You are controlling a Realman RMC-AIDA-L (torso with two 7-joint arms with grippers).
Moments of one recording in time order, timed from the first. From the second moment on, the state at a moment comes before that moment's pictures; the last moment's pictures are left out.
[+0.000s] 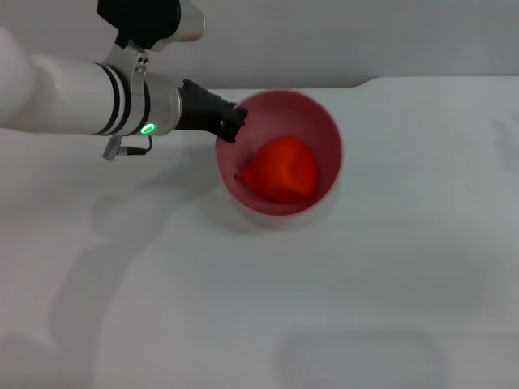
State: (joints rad) left arm -0.67 -2.06 1.55 0.99 2.26 0.75 -2.33; right arm 0.29 2.08 -1.21 -0.63 -0.32 -1.53 0.87
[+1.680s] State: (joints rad) left arm -0.71 -2.05 1.37 1.01 2.26 1.04 -2.29; right arm 0.31 2.08 -1.23 -0.61 -0.33 -1.53 0.87
